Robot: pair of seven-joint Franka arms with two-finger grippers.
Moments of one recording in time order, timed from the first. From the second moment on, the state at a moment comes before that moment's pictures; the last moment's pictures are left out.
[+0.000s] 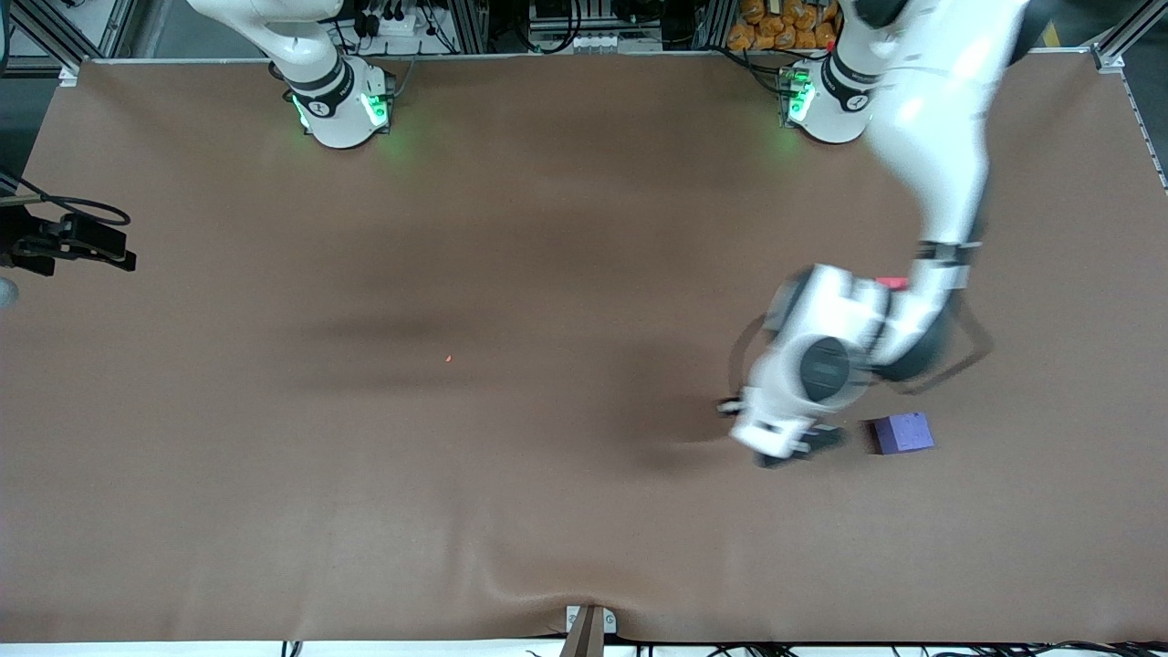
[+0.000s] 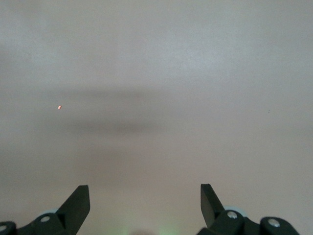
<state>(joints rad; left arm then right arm) -0.23 0.69 -0.12 -1.38 0.07 1.92 -0.63 -0.03 0.14 -0.03 -1.39 0.00 1.42 -0.11</state>
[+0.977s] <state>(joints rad) 0.06 0.40 -0.14 -2.07 0.08 2.28 -0.15 -0.03 0.14 -0.04 -1.39 0.00 1.42 -0.11</state>
